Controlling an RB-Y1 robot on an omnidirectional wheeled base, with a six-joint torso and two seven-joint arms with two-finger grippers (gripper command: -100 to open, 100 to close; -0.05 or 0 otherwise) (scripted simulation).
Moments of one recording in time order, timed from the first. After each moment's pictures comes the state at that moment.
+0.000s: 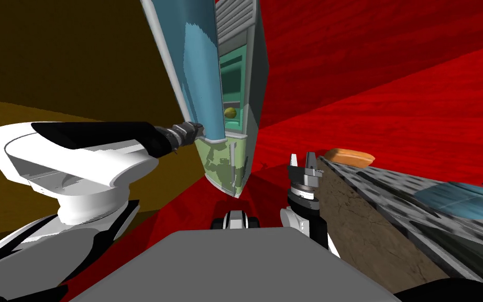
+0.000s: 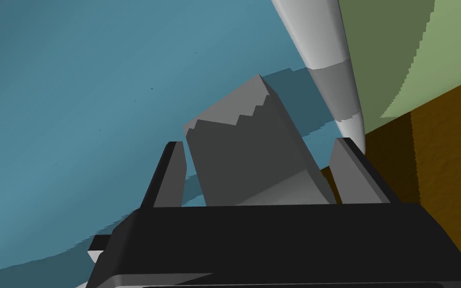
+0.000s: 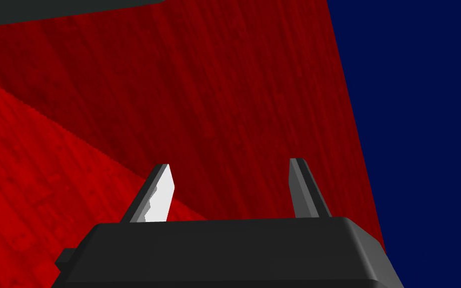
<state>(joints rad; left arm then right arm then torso) -0.48 0.80 0.17 -2.59 0.43 1.45 0.04 0.52 0.01 0.01 -2.40 -0.03 -0.60 0.00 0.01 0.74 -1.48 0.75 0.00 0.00</state>
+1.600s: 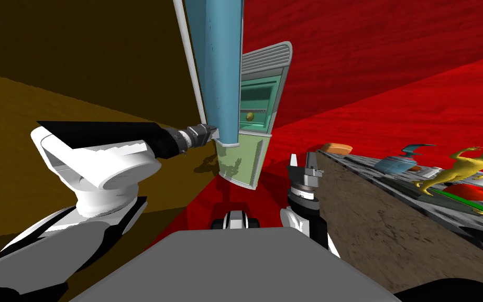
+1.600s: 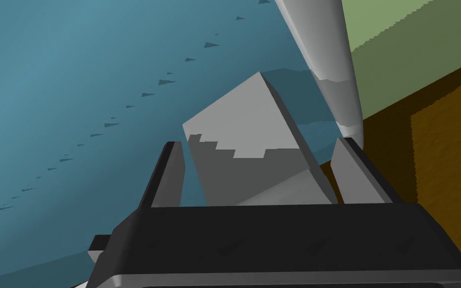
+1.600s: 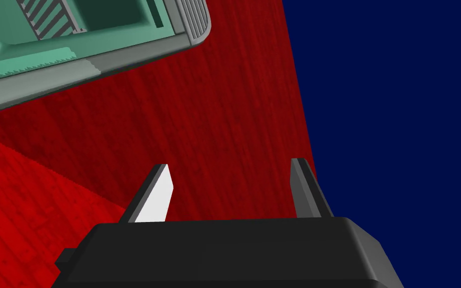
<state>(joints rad) -0.53 0.77 0.10 -2.58 0.61 1.35 0.00 0.52 0.01 0.01 -2.40 -0.03 -0.60 0.00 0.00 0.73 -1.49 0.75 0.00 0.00</state>
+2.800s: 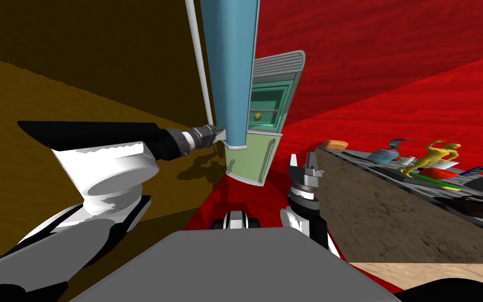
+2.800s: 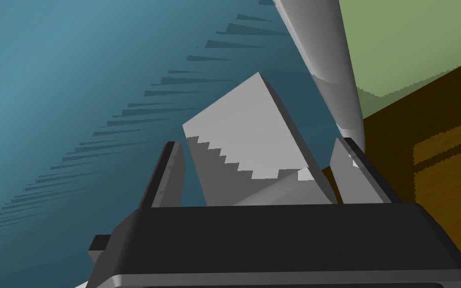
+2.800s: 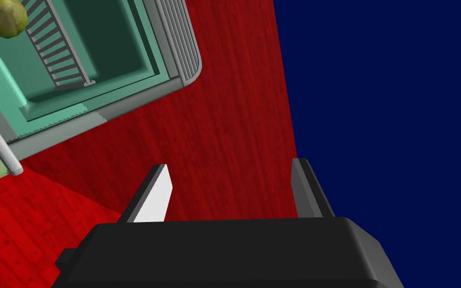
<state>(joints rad) -0.56 0.75 0.08 -2.60 0.71 1.30 -0.02 0.52 0.01 0.01 -2.40 -0.03 -0.60 0.00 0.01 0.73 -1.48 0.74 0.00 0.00</state>
